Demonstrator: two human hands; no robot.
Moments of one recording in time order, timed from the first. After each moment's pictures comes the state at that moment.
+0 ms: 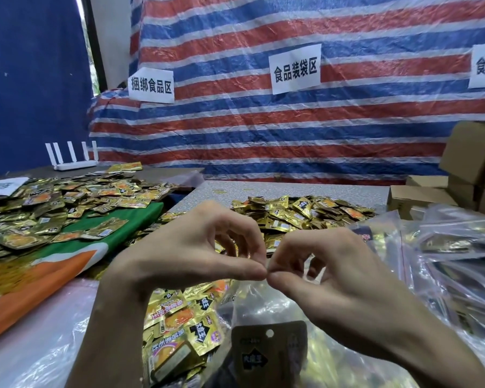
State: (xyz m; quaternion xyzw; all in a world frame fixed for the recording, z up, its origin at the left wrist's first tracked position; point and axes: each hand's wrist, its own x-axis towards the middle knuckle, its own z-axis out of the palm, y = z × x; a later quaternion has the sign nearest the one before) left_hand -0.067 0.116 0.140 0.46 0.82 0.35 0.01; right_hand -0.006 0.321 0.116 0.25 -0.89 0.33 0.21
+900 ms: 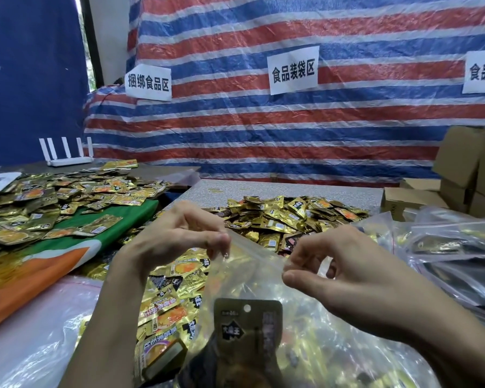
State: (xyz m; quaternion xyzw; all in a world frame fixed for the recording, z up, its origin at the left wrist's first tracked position) left_hand -0.119 0.092 0.106 0.42 0.74 0.52 0.04; right_hand -0.011 0.342 0.125 0.16 -0.95 0.26 0.11
